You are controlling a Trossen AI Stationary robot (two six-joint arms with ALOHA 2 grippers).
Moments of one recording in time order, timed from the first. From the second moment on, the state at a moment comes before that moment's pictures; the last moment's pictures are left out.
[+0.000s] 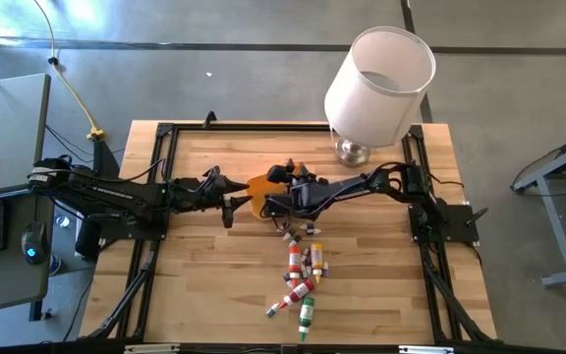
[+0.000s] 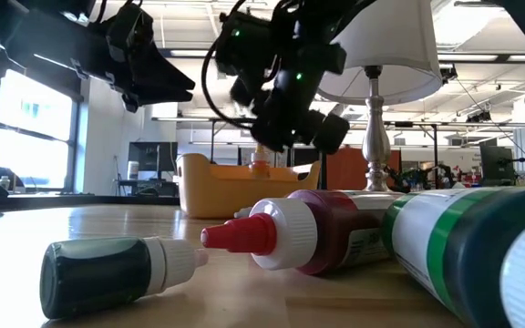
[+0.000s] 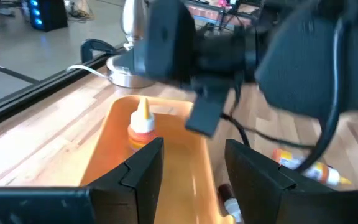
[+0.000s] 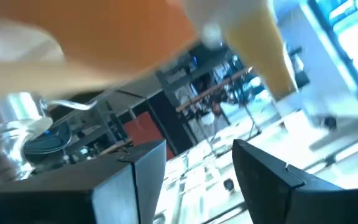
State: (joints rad) left arm -0.05 0.98 0.36 0.41 -0.32 -0.24; right arm 0.01 2.12 1.55 -0.67 1.26 -1.30
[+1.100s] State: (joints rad) left arm -0.05 0.95 0.36 0.29 -0.26 -0.25; right arm 0.09 1.82 1.56 -1.04 -0.01 0.05
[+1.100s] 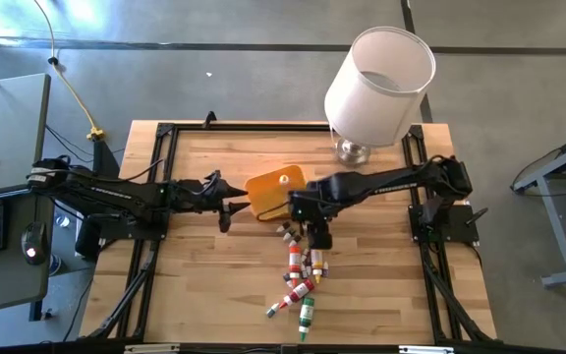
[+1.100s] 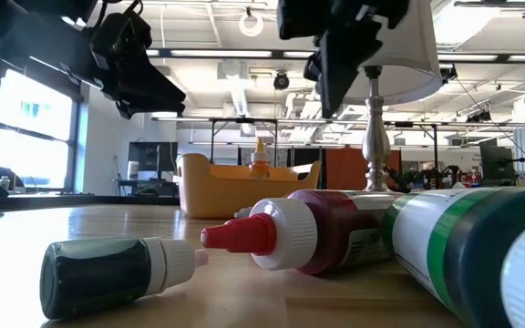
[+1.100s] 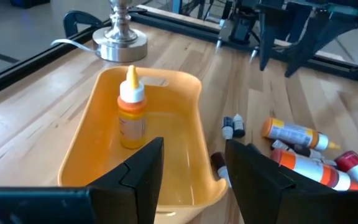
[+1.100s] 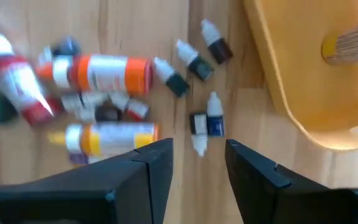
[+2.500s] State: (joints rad) left arm -0.05 0.95 0.36 0.29 -0.28 -0.30; right arm 0.36 1.83 1.23 -0.58 -0.12 -0.55
